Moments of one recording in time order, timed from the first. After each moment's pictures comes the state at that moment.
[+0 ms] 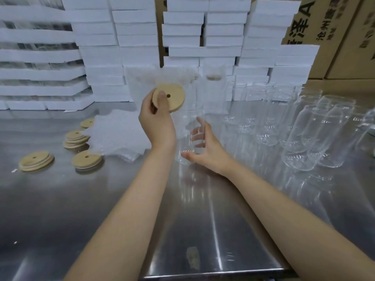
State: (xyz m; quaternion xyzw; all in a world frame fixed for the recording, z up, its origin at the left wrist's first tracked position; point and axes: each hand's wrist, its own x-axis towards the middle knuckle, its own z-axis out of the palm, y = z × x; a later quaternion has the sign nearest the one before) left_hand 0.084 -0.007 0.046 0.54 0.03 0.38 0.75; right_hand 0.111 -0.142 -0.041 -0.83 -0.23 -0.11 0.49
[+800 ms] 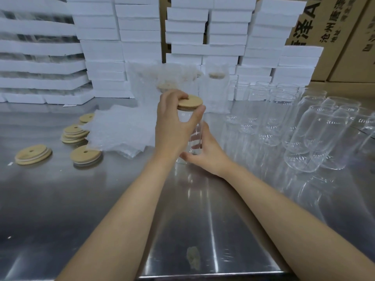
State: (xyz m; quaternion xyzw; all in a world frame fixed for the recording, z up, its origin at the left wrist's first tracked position) left_hand 0.088 -0.007 0.017 0.75 -0.16 0.39 0.51; right_hand 0.108 -0.130 -0.042 -0.84 -0.24 -0.12 0.47
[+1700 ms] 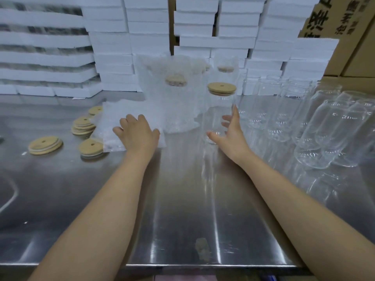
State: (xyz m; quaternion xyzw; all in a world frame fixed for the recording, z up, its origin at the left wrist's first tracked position) left_hand 0.112 0.074 -0.019 0.95 0.16 0.23 0.13; right_hand 0.126 -0.156 -0.041 -0.83 -0.08 -0.17 0.53
